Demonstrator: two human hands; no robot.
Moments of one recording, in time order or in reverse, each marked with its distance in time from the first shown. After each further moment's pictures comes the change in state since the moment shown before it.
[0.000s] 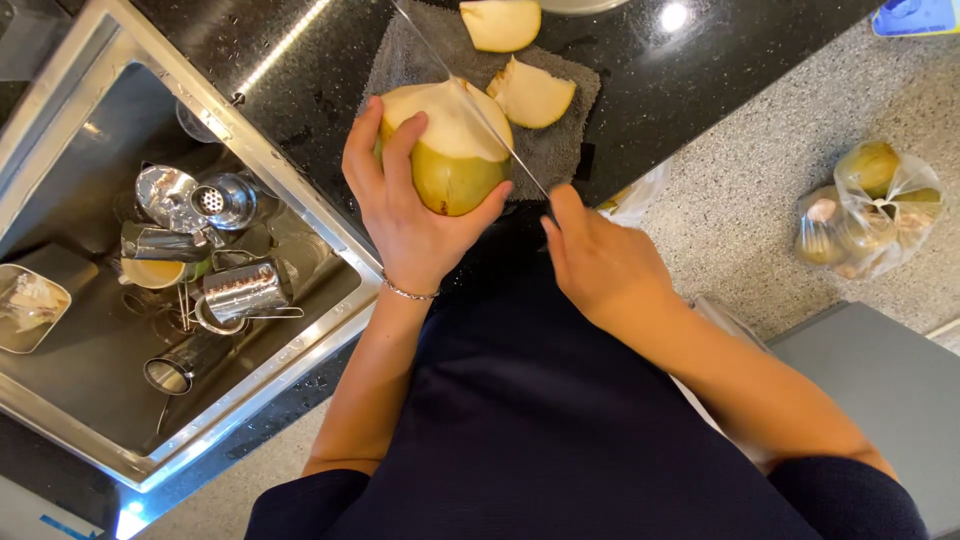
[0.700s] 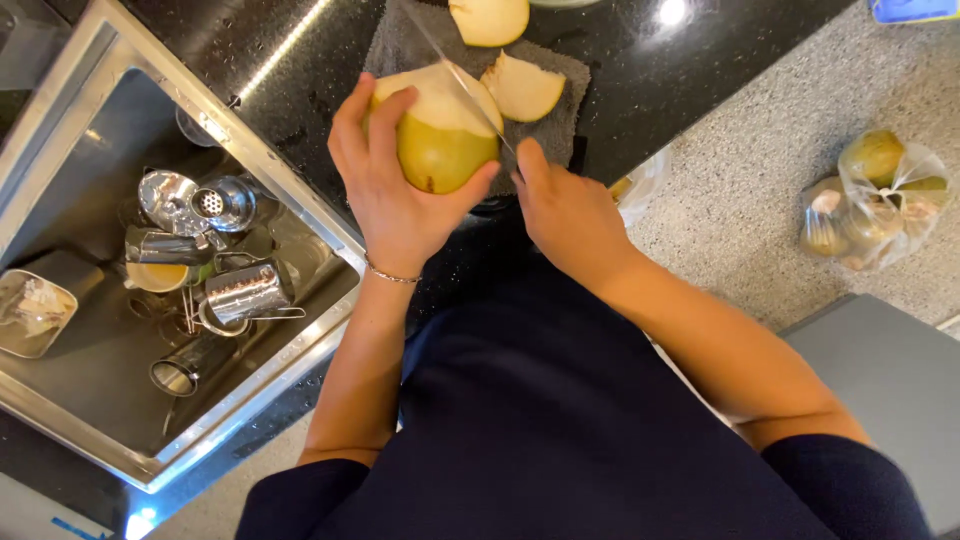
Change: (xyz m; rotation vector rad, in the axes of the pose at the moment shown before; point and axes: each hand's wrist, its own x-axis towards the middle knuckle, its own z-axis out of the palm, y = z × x) left_hand 0.015 -0.003 -0.002 0.014 -0.024 -0.001; right_hand 0.029 0.019 0.037 -0.034 0.073 -0.046
